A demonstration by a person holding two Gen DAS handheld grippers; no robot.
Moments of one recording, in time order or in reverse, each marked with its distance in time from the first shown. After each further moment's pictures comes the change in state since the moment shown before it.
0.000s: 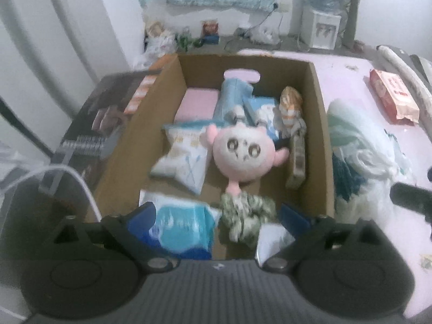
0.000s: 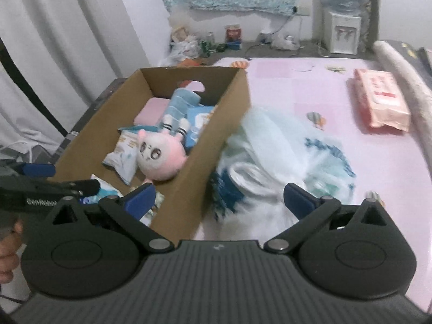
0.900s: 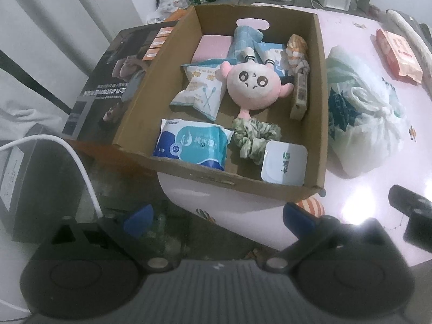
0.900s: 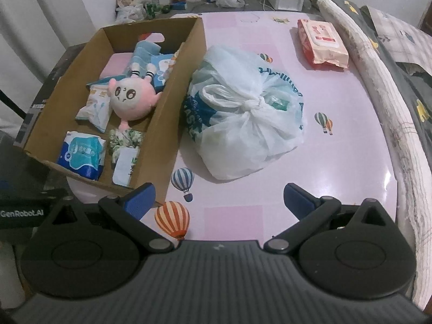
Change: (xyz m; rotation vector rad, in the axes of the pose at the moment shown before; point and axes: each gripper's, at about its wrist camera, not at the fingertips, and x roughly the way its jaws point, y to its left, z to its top) left arm -0.048 0.000 -0.041 0.002 0.207 0.065; right arm -0.057 0.045 -0.047 0.091 0.193 -0.242
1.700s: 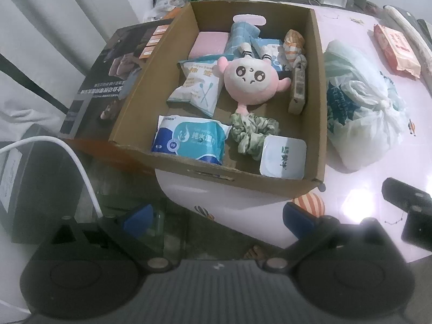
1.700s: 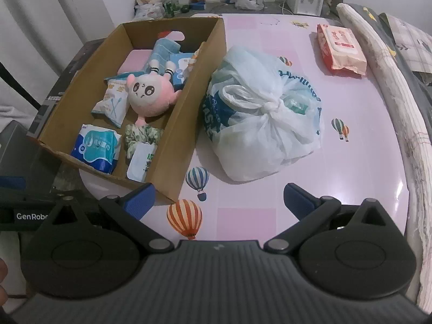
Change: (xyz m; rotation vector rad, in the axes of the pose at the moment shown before) left arm 0.002 0.000 -0.001 0.017 0.007 -0.008; right arm 0.002 0.005 0.000 -0.053 -0.005 0.066
